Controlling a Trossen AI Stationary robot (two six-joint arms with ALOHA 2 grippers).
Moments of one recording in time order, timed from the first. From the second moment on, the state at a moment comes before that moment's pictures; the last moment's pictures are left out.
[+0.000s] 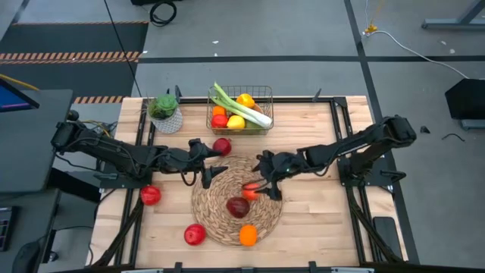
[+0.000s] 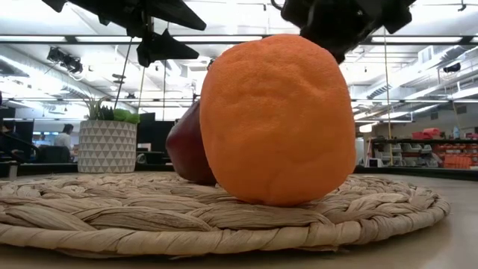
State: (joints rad) left arm -0.20 1.15 0.66 0.15 -0.42 -0.43; right arm 0.17 1.51 0.86 0.02 0.01 0.11
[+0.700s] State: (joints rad) left arm -0.21 1.15 0.66 0.11 -0.42 -0.46; right arm 0.20 1.76 0.86 0.21 0.03 0.14
